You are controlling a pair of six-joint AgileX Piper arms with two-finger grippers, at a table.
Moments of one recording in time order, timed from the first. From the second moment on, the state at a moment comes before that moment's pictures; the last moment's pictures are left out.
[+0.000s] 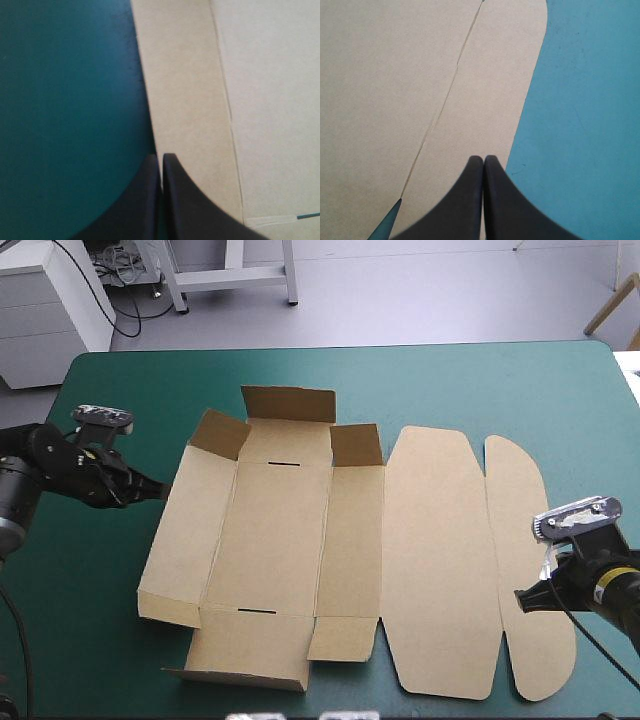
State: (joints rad) left arm 0.06 1.34 -1.25 -0.18 1.14 0.26; right arm 0.33 0.73 -0.86 -0.28 1.10 0.03
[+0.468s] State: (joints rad) left arm 0.40 1.34 -1.25 -0.22 1.18 0.27; right arm 0.33 0.73 -0.86 -0.28 1.06 0.03
